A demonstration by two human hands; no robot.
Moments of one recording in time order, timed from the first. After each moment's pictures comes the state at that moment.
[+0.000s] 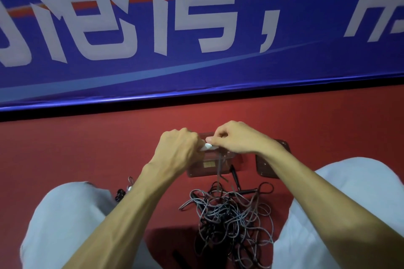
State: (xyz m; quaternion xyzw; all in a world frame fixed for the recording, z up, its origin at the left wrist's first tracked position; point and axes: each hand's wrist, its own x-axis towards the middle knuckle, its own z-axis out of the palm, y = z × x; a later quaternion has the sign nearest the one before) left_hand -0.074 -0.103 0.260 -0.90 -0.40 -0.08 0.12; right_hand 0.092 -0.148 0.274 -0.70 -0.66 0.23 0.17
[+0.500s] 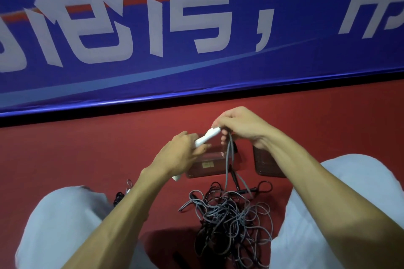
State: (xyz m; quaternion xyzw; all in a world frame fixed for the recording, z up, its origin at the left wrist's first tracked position) left_hand -0.070 -0.100 0.248 -0.88 -0.41 -0.14 -0.18; right_hand 0.106 -0.146 0.284 -0.62 -0.51 0.41 0.43
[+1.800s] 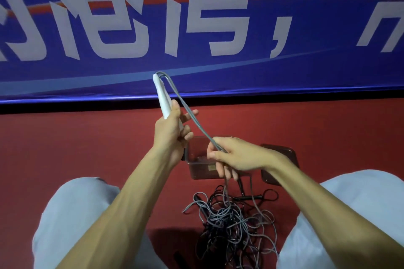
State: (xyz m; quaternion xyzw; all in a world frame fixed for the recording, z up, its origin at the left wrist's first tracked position) left_hand -0.080 -0.091 0.278 -0.36 -0.35 -0.54 -0.67; right_hand 0.075 -0.149 0.259 -0.56 -0.71 0.38 0.18
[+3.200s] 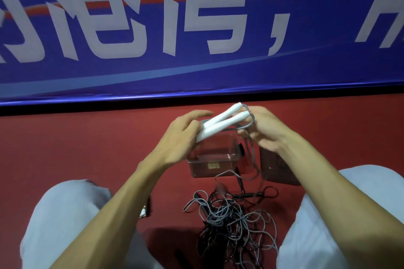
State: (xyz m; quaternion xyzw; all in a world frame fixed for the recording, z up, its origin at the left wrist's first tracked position) left_hand -0.092 -0.104 0.278 -0.79 -0.34 -0.35 -0.38; right_hand 0.111 -0.143 0.283 -0.51 -0.46 0.49 0.53
